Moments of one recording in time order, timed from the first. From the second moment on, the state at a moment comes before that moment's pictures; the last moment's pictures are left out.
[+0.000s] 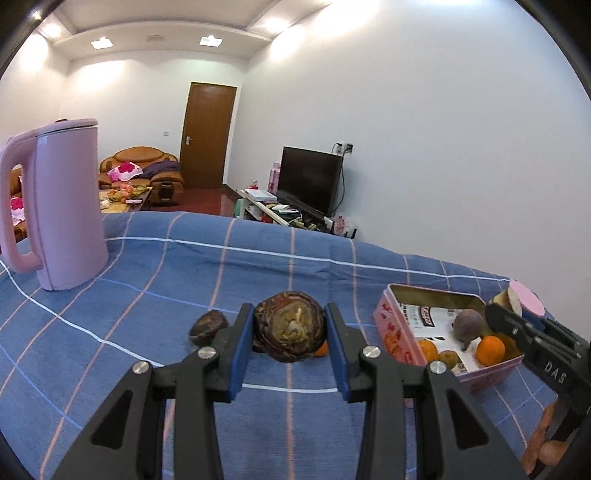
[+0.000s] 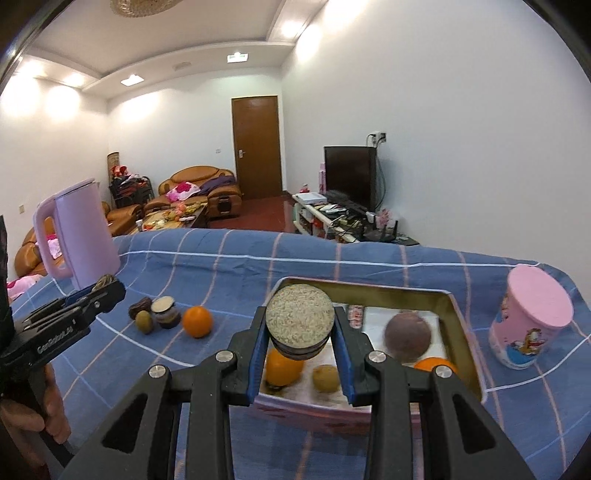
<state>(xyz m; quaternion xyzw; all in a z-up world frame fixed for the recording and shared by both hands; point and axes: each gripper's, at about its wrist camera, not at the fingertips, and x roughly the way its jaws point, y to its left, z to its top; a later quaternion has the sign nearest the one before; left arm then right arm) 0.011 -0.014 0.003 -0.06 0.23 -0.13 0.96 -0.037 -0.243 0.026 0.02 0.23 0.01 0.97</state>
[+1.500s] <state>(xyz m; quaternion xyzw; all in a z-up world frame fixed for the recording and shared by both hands) 0.051 -0.189 -0.014 0.06 0.32 -0.18 0.93 -0.010 -0.328 -0.013 0.09 0.34 0.02 0.94</state>
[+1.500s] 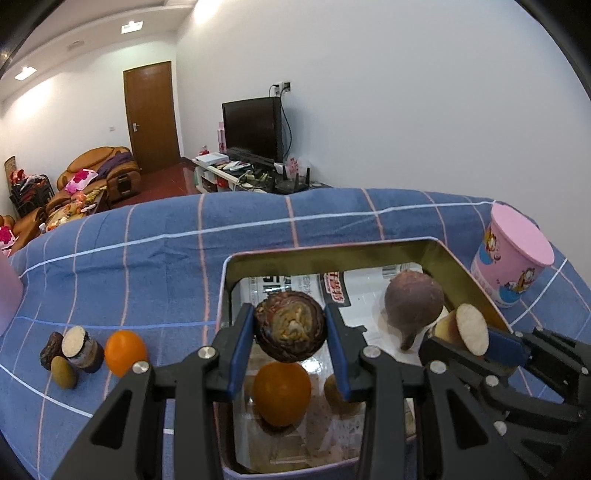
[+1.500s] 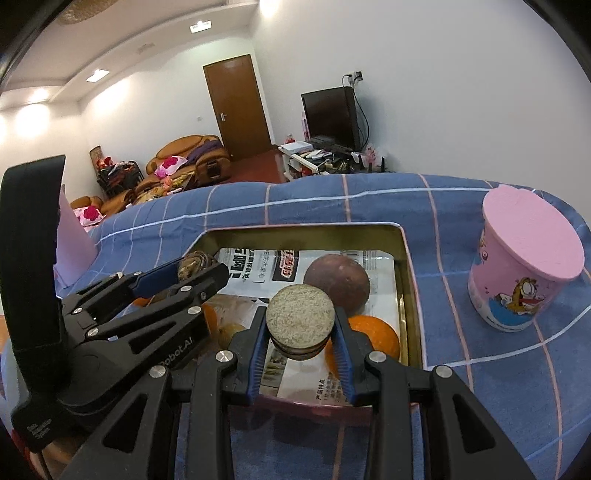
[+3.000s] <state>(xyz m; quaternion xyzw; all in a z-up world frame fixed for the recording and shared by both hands) 0.018 -0.122 0.000 0.06 0.26 -0.10 0.96 -0.059 -0.332 0.019 0.06 0.16 -0.13 0.98</state>
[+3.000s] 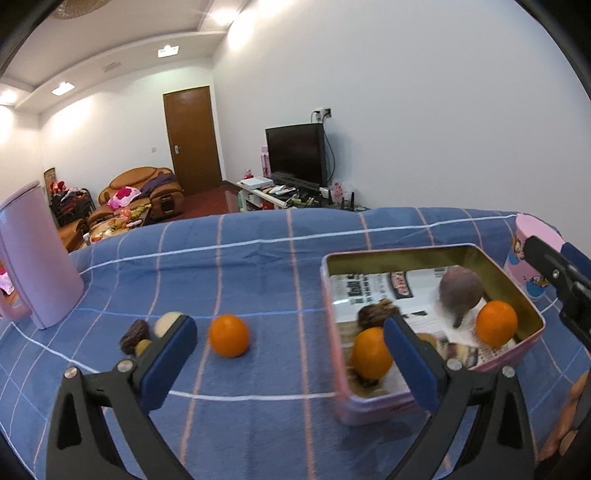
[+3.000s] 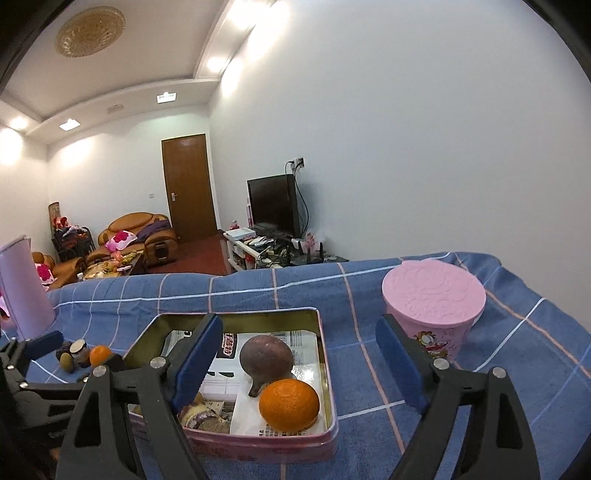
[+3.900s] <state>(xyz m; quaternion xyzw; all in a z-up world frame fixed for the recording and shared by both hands) 0.042 -0.022 -0.009 0.05 0.28 -0.05 0.96 -0.049 -0.250 0.015 0.06 0.18 -0.08 0.98</state>
